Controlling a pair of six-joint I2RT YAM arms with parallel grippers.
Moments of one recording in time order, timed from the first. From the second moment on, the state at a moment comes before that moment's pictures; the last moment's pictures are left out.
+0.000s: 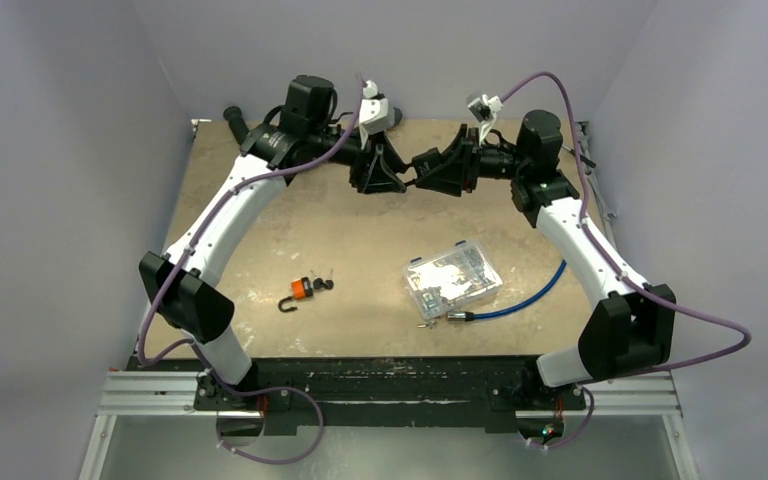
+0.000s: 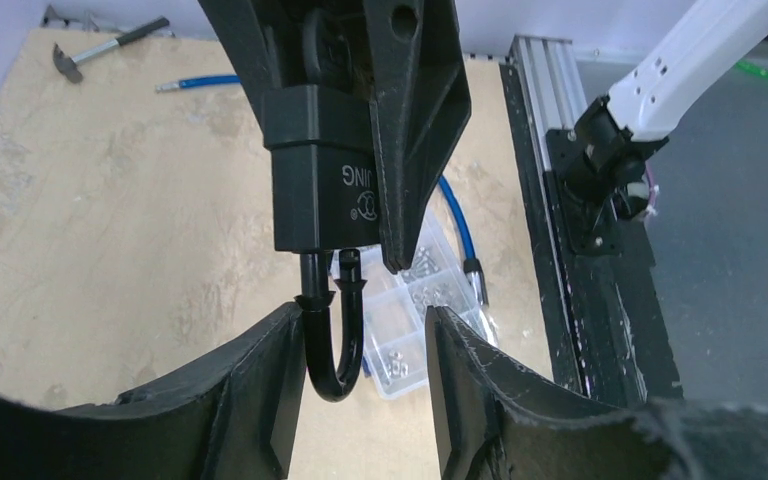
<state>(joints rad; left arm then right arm) -0.48 1.69 1.84 -0.64 1.04 0.34 0.24 1.44 1.25 0.18 -1.18 0.37</state>
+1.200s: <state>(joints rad) -0.50 1.73 1.85 -0.77 0.98 0.46 0.27 1.43 1.25 0.09 -1.20 0.23</state>
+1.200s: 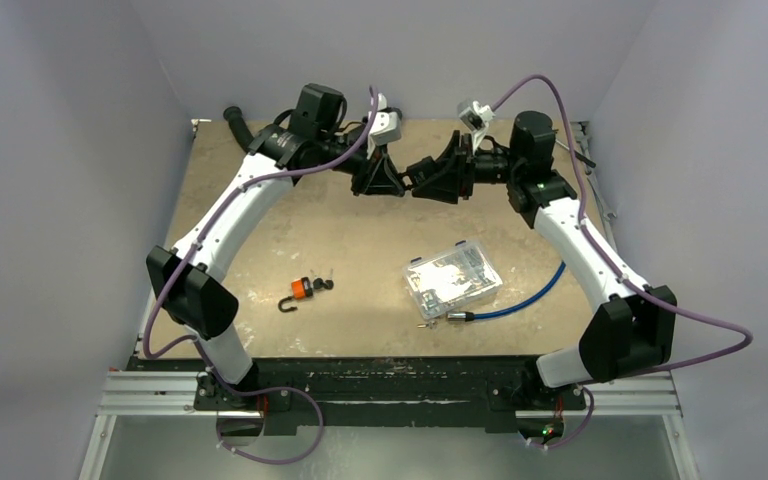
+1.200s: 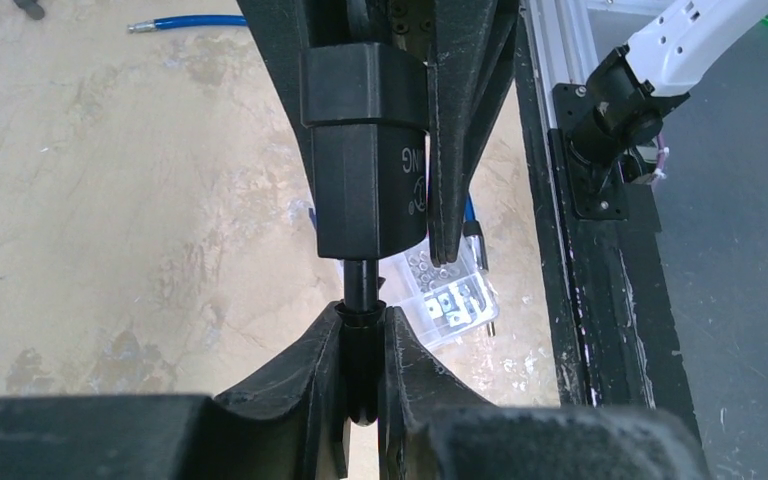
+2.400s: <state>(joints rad) -0.51 1.81 1.94 -1.03 0.88 0.63 0.31 1.58 1.59 -0.91 -1.08 -0.61</state>
